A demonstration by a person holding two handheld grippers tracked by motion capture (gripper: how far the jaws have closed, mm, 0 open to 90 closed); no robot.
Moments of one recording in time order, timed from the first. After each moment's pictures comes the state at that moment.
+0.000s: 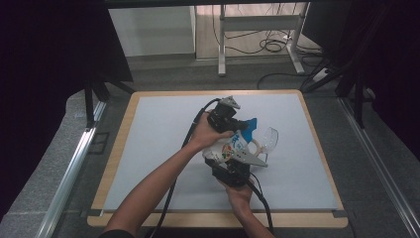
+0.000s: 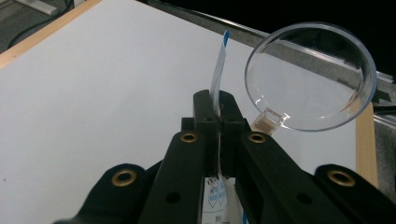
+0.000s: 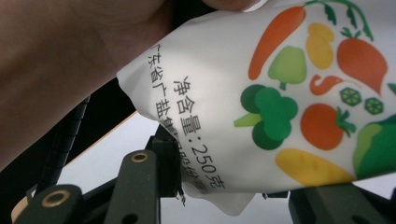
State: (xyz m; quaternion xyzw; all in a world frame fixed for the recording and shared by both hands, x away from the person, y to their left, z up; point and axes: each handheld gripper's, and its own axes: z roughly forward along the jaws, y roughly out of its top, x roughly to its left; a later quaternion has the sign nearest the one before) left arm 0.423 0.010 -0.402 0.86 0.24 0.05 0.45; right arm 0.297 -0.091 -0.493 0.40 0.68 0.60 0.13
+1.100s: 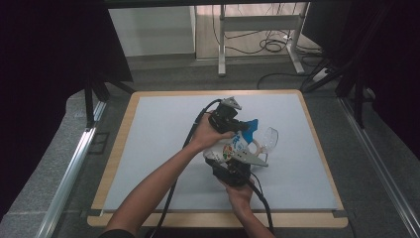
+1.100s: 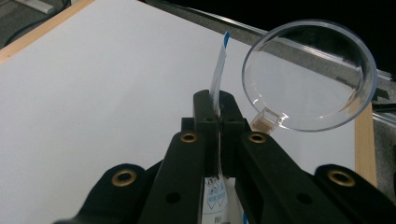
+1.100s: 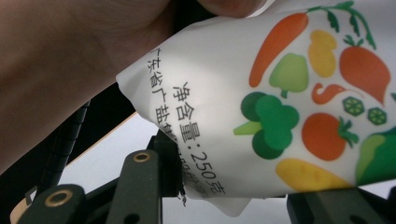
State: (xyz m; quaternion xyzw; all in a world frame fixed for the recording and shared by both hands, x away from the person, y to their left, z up) left arm 0.422 0.006 -0.403 0.86 0.24 0.04 0.45; right arm 0.298 -0.092 -0.493 0.41 0.68 0.60 0.13
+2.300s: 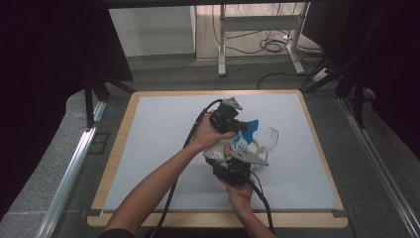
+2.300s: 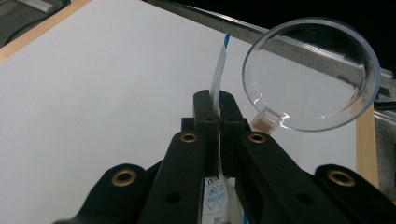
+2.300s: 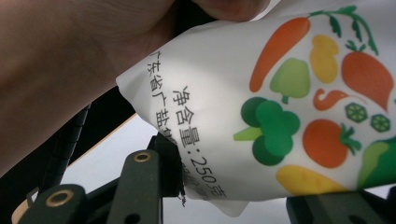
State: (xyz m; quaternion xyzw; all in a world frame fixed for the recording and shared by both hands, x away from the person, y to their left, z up) left arm 0.423 0.004 -0.404 0.86 0.23 0.04 0.45; right arm 0.299 -0.093 -0.492 0.41 0.68 0.60 0.13
